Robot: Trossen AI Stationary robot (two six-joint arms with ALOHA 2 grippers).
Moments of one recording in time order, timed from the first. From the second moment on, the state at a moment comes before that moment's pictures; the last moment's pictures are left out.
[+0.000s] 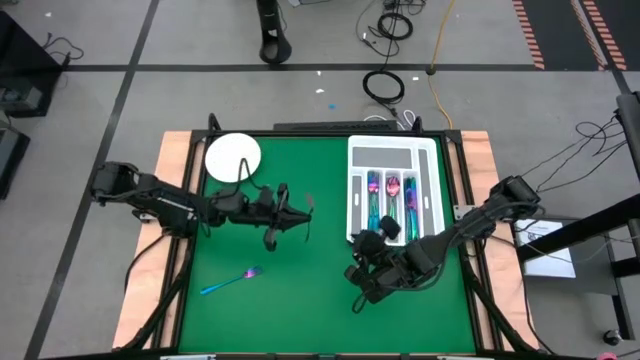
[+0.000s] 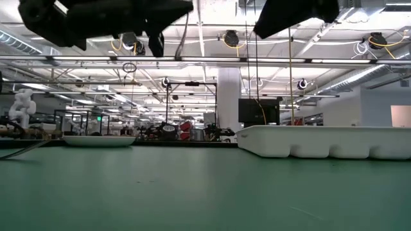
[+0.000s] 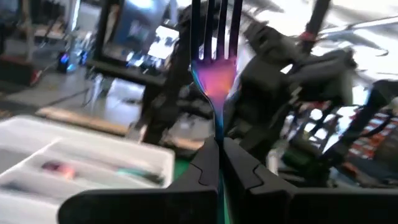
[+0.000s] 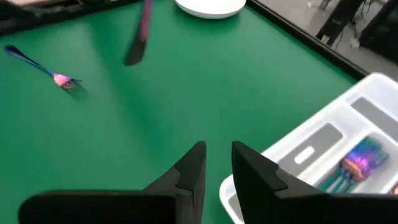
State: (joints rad) left arm -0.07 1.38 0.49 1.03 0.07 -0.28; right arm 0.53 1.68 1.34 -0.79 0.87 0.99
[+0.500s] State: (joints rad) left arm -0.16 1.38 0.49 1.10 0.06 -0.11; right arm 0.43 1.80 1.34 -0.56 0.86 0.73
